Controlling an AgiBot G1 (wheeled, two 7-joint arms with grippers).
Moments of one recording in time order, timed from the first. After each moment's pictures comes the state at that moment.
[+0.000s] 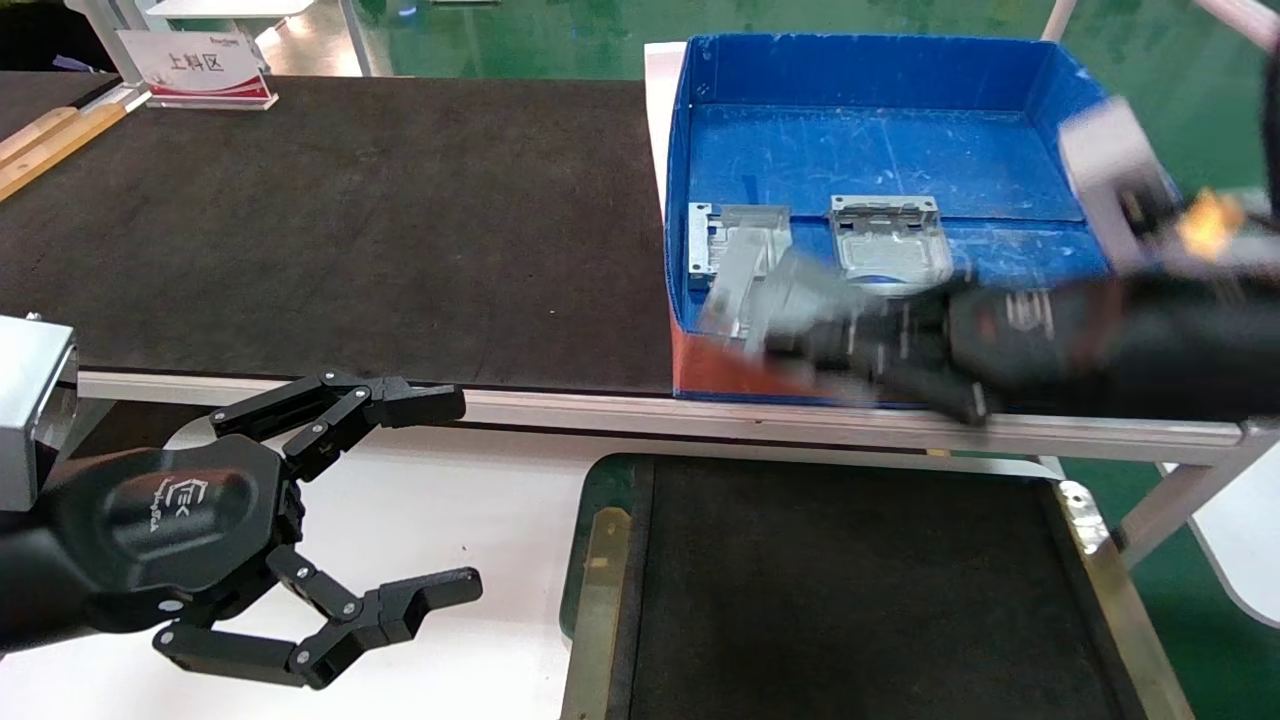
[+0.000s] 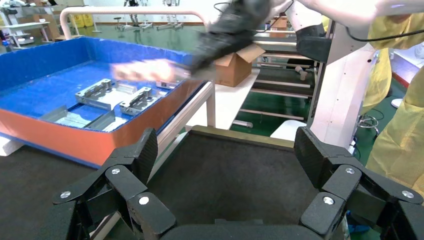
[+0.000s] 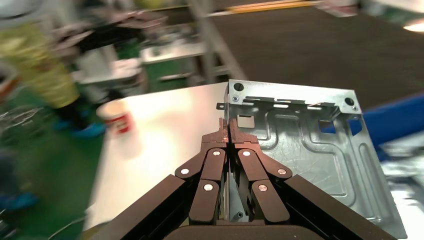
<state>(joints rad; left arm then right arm) -1.08 0.54 0.42 -1.22 0.61 1.41 -0.10 1.59 -0.73 -0.57 0.81 -0.98 -1.58 0.28</state>
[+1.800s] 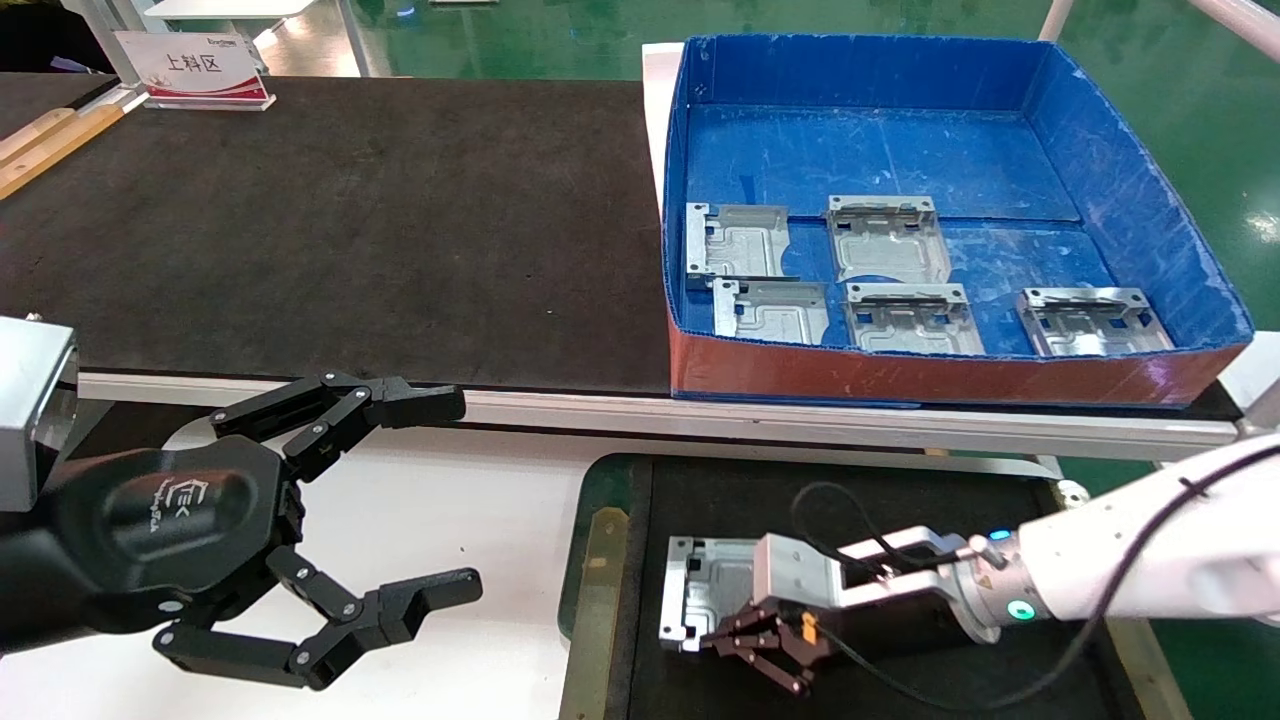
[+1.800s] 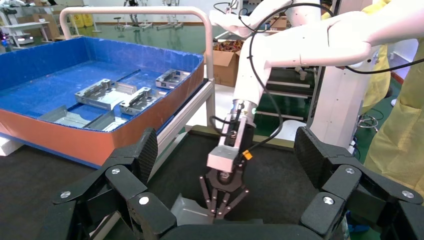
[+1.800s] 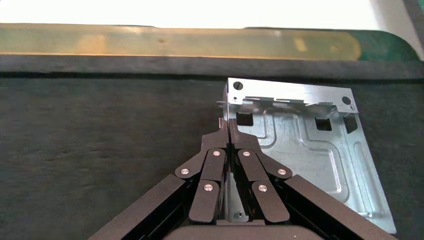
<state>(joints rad) -1.08 0.54 0.42 -1.22 0.61 1.41 -0.10 1.41 -1.05 -0.83 0.57 -1.35 -1.35 -0.16</state>
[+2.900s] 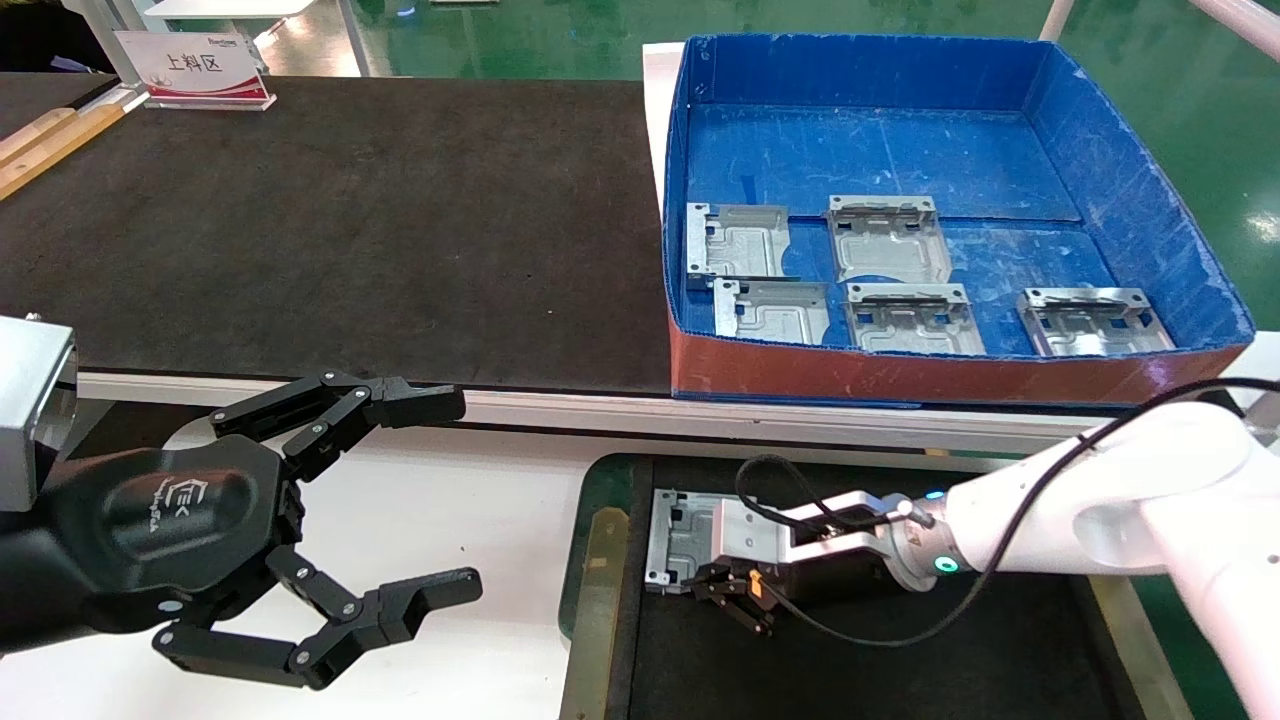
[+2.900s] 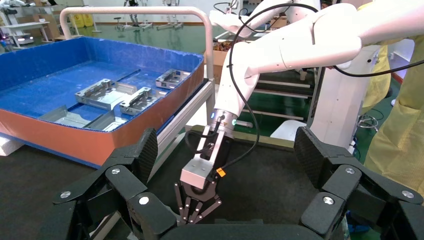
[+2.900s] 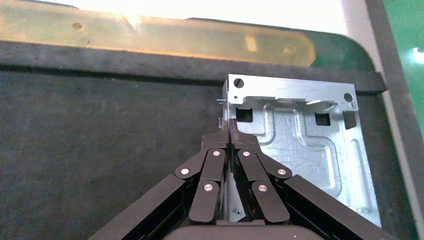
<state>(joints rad) -1.08 0.54 0.42 -1.22 0.61 1.41 -0.10 1.54 -1.27 -0.84 0.13 -1.39 -1.25 -0.45</state>
